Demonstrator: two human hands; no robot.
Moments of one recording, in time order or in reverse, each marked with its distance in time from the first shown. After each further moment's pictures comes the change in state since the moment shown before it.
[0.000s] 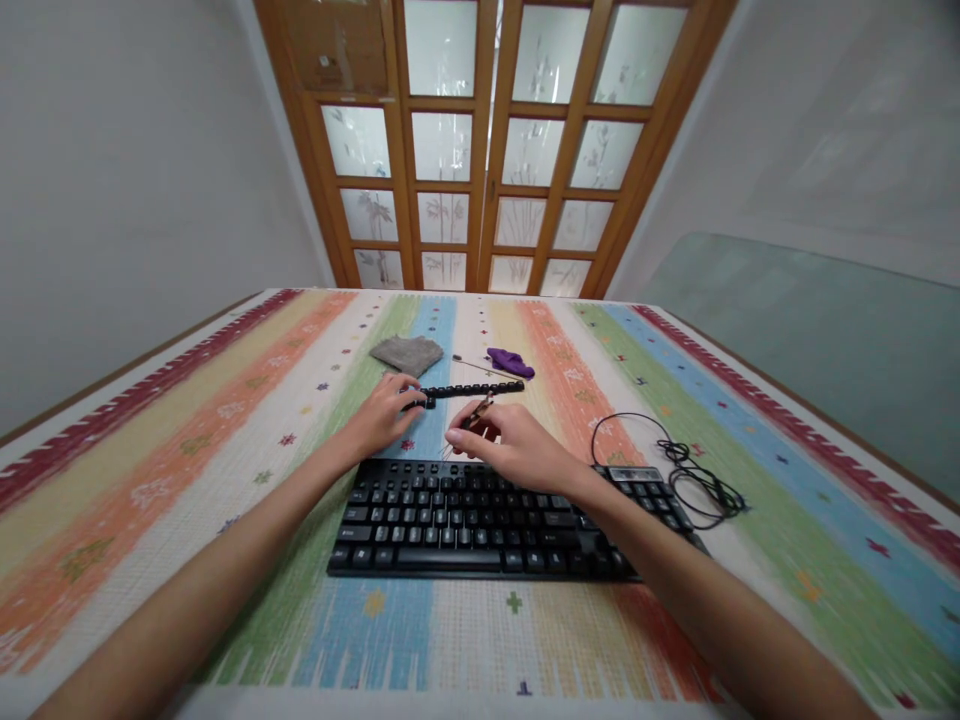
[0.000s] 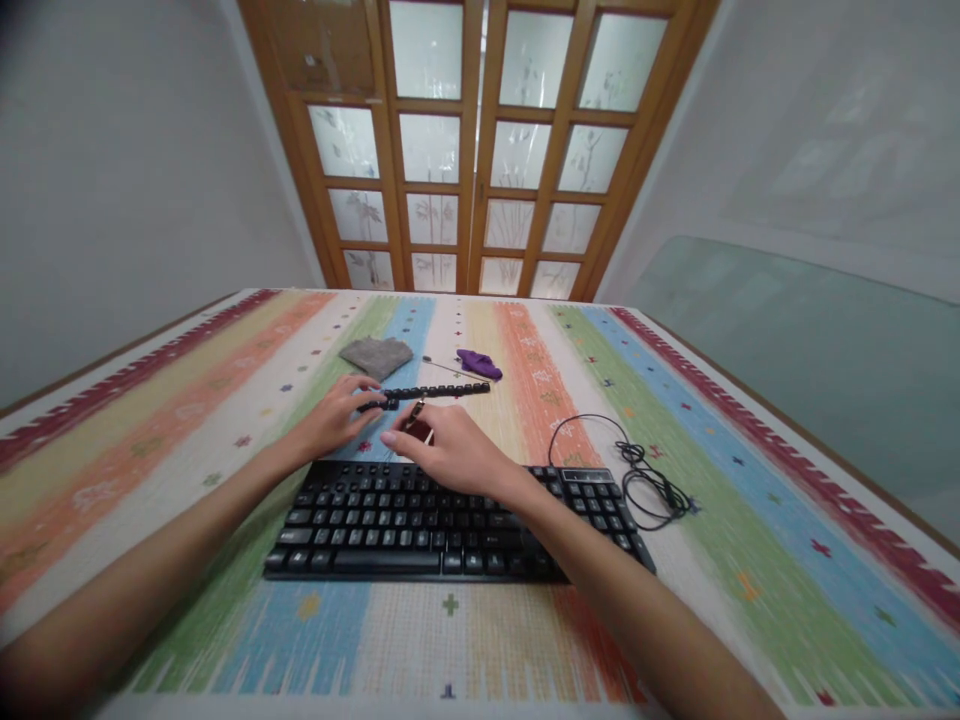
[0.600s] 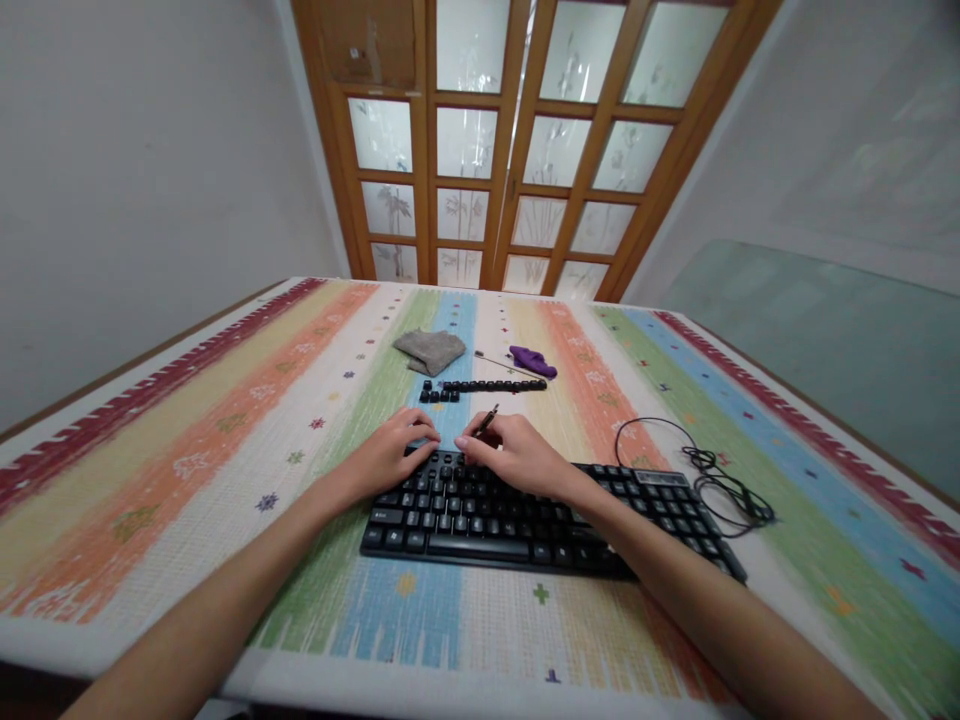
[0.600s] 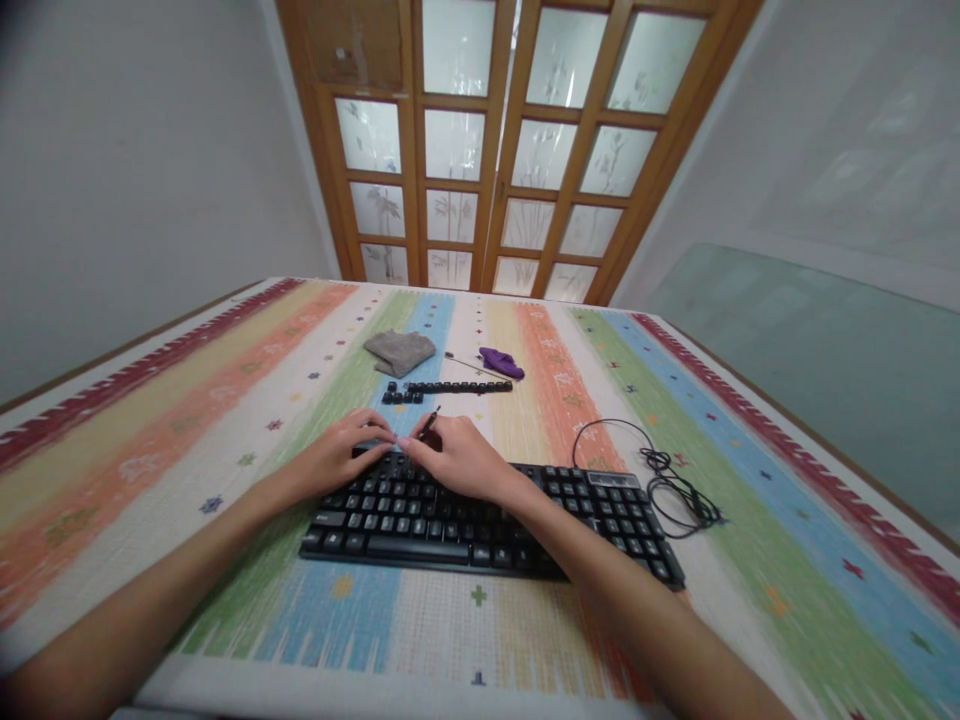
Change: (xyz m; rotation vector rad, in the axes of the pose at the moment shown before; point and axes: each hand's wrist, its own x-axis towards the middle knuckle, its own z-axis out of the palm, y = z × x) left_hand -0.055 0.038 -0.023 -0.221 -0.120 -0.046; right_hand 0.011 0.011 0.037 -0.051 -0.041 0.045
